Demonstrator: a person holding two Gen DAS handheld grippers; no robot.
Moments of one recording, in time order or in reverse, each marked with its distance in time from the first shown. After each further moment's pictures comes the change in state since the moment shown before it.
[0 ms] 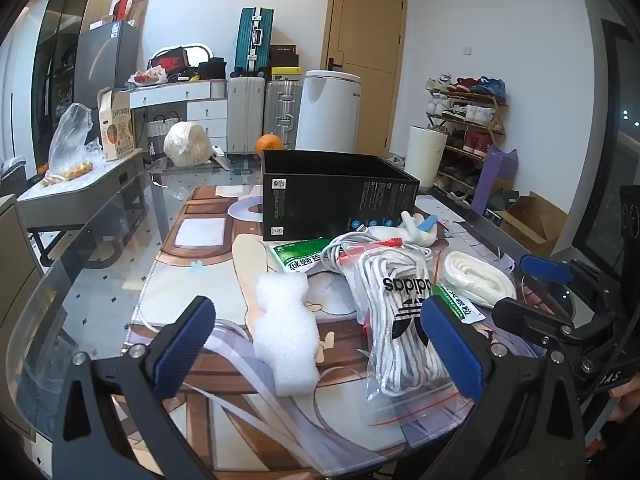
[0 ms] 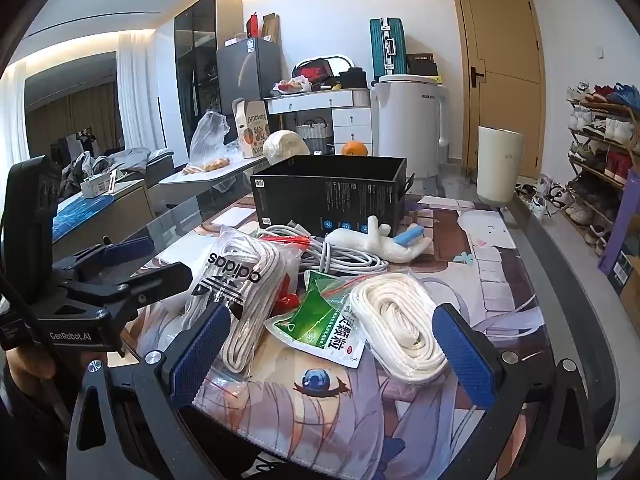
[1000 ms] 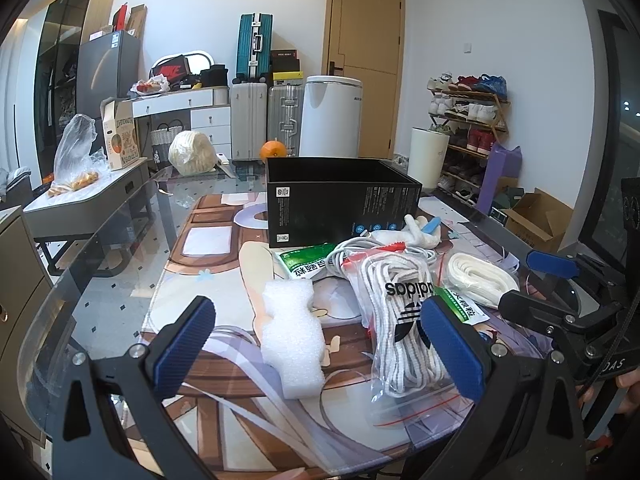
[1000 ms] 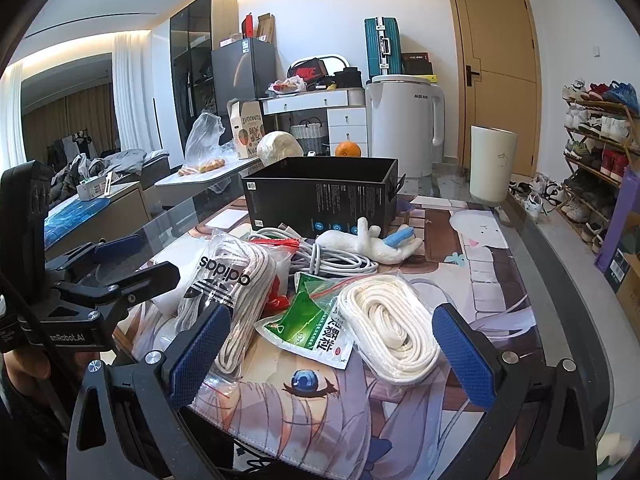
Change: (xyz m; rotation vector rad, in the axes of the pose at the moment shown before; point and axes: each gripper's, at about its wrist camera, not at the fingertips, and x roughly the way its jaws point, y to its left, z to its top) left arm -0.008 -0.003 0.001 0.030 -0.025 0.031; right arm 0.002 -0.005 0.003 0.011 0.001 -0.012
